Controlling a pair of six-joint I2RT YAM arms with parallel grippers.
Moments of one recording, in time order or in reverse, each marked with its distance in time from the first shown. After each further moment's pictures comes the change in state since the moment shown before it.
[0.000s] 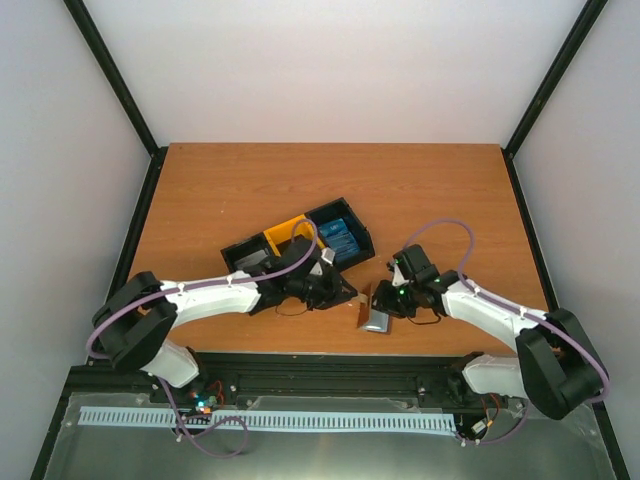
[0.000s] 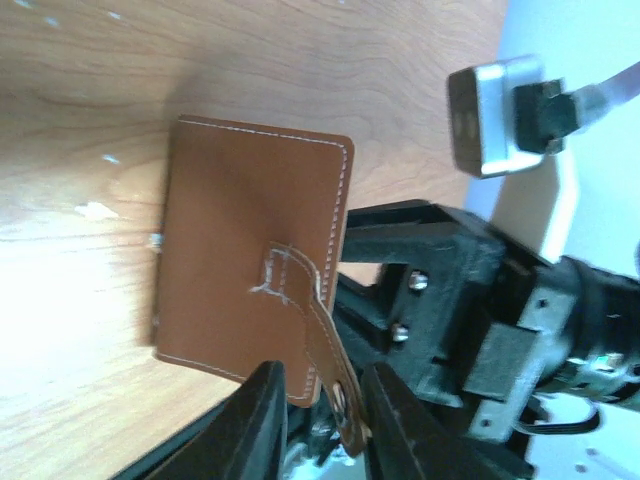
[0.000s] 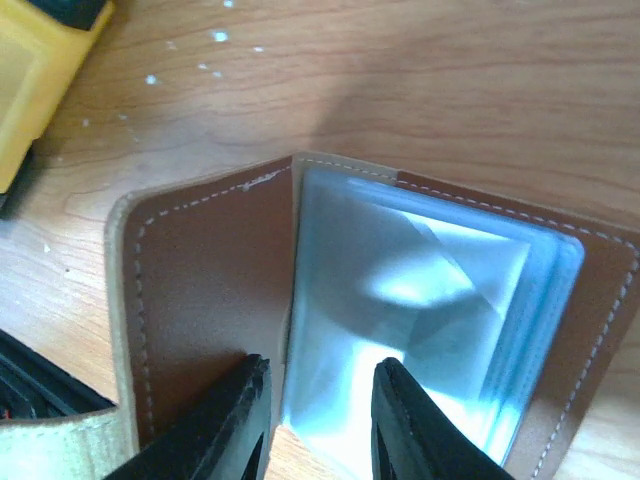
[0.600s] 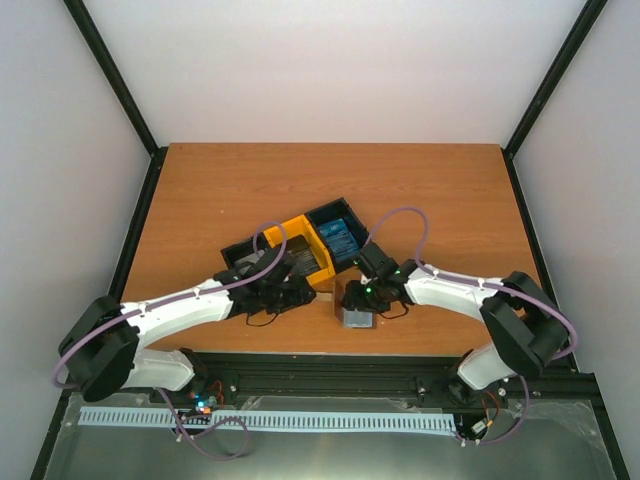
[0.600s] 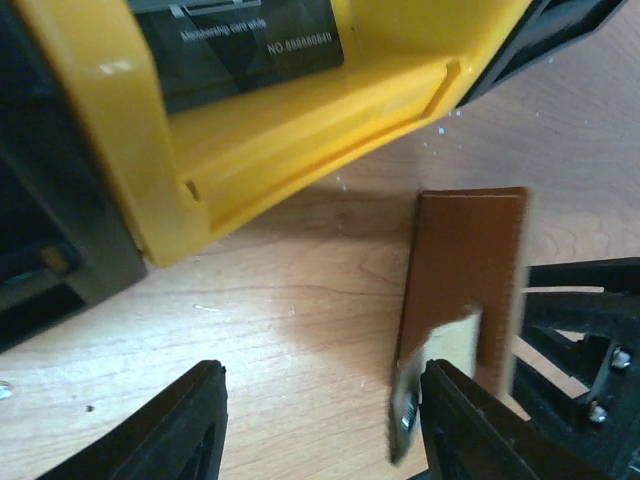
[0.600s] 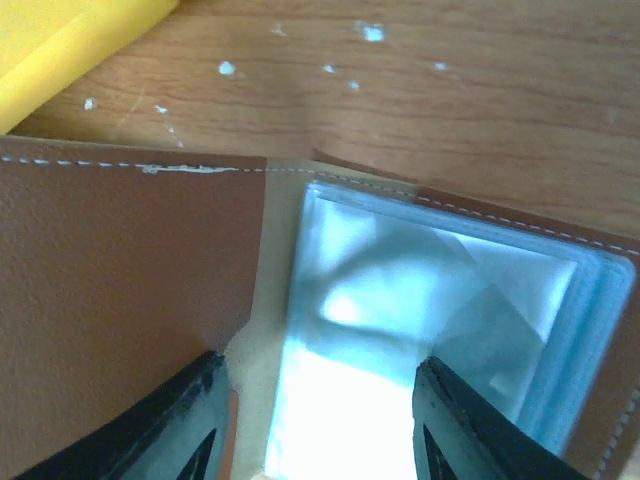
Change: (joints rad) left arm 0.080 -0.215 -0.111 -0.381 -0.317 0.206; right arm 0.230 0.248 0.195 0.011 0.164 0.025
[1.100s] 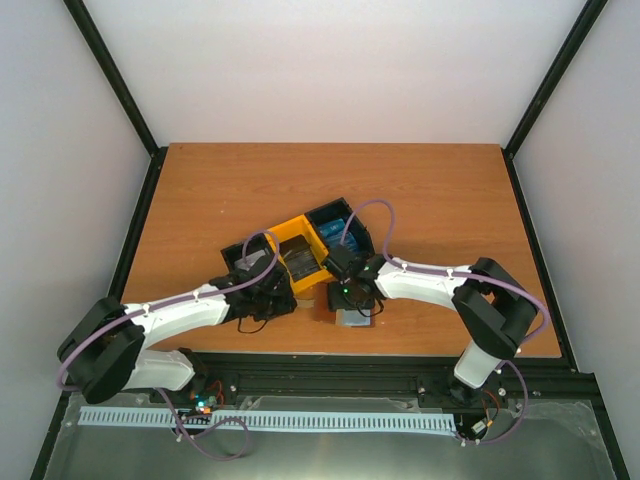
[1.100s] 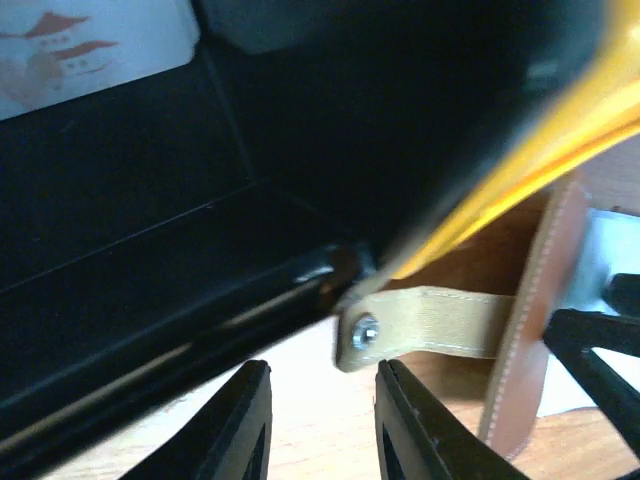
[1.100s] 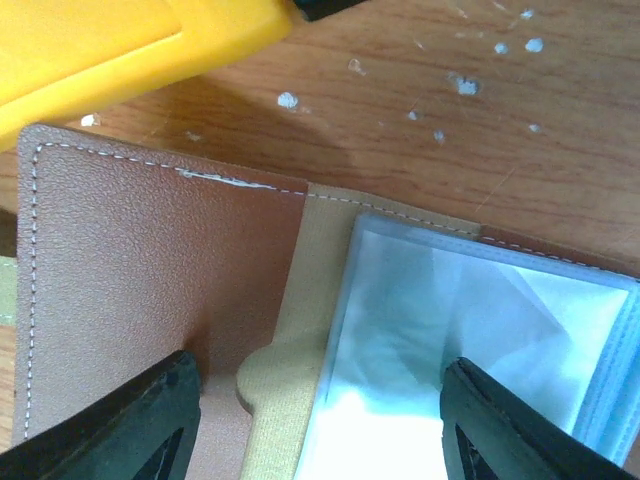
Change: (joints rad) left arm 0.066 -0.023 -0.108 -0.005 -0.035 0.047; right arm 0.151 0.190 0.215 -0.137 0.220 0.011
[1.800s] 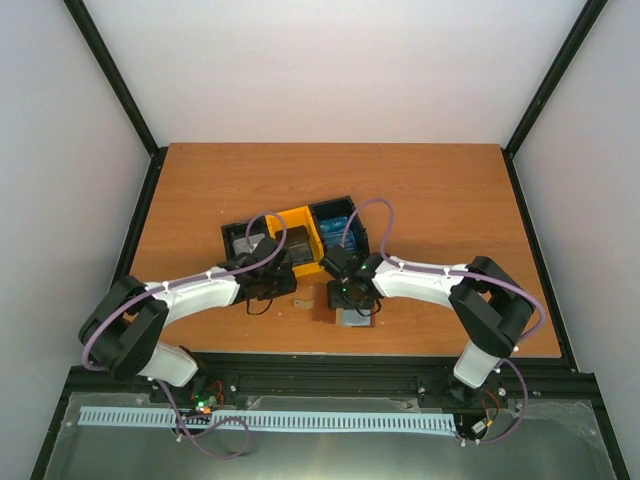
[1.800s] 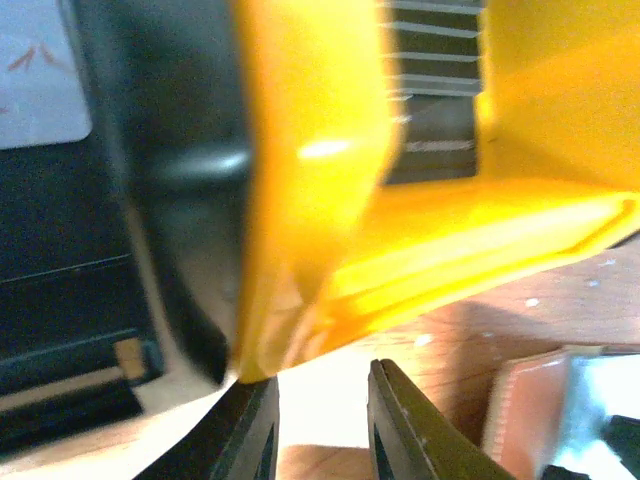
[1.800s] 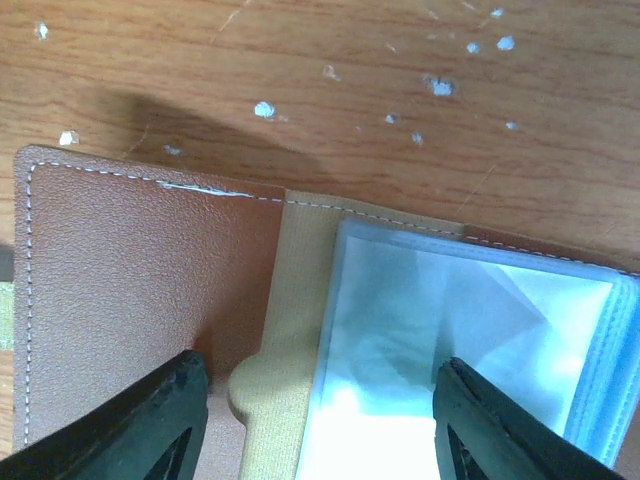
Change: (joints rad) left arm 0.097 0.168 0.085 0.098 -0.070 0.118; right arm 0.010 0.017 0.021 -0.023 0.031 0.058
